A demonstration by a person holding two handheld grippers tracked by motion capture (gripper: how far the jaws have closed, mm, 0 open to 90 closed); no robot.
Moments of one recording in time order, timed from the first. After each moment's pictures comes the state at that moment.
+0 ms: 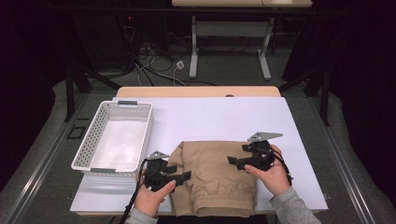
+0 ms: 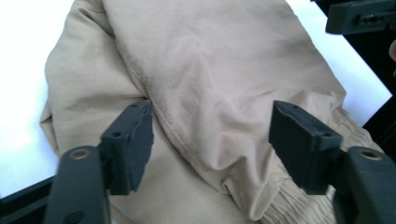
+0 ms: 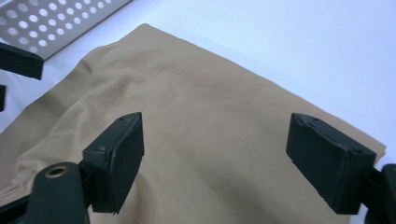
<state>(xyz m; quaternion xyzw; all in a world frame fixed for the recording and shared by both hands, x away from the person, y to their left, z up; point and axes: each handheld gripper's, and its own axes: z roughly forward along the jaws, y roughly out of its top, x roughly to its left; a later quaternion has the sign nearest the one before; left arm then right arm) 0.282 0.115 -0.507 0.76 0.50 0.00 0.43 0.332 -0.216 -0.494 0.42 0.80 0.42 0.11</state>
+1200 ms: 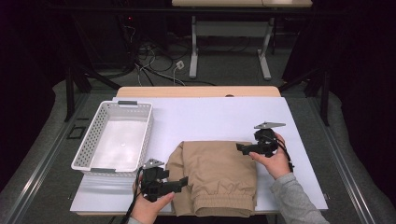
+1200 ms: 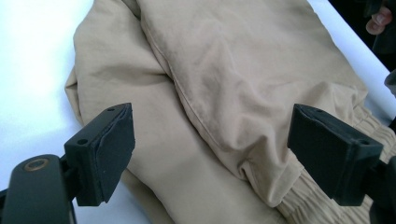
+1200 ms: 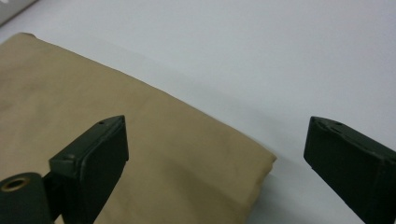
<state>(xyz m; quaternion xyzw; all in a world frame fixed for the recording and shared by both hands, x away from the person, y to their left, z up) 0.264 0.123 -0.523 0.74 0.52 0.02 0.43 0.385 -0.247 -0.521 0.49 0.77 0.38 0.15</state>
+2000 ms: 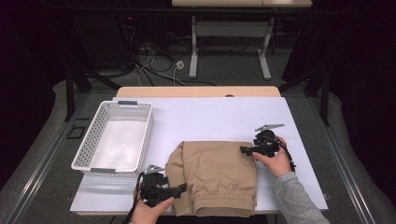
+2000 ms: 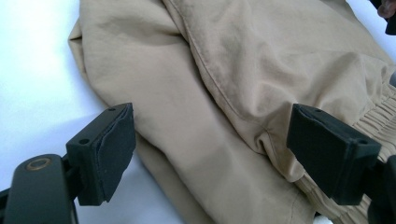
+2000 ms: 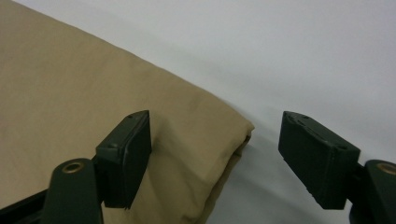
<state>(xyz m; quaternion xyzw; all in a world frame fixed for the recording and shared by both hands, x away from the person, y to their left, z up) 0.256 0.127 -0.538 0.74 0.53 0.01 0.40 0.398 -0.261 -0.546 0.49 0.79 0.35 0.12</state>
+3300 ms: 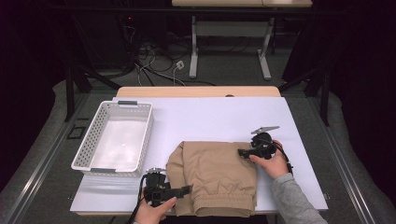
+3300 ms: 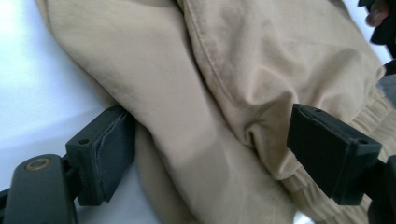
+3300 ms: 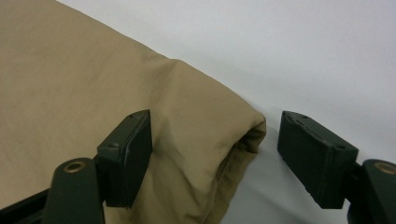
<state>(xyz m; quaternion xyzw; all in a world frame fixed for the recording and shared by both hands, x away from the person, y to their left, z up) 0.261 0.118 -0.551 0.72 0.57 -0.05 0.40 0.395 -0.252 -0.554 0.48 0.80 0.33 0.12</state>
